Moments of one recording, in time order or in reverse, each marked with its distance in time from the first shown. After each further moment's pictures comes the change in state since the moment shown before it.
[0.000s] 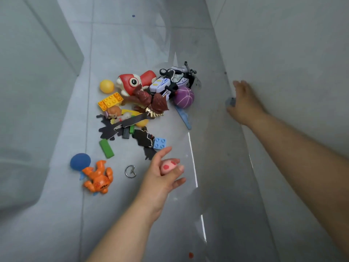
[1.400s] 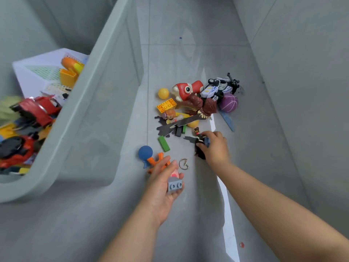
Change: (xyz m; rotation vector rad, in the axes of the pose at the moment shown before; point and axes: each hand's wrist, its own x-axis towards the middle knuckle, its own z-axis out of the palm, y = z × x) left_hand -0.060 0.040 -0.103 -0.277 0.201 -0.082; right_hand -0.127 -0.162 0.130 0.390 0.023 -0.026
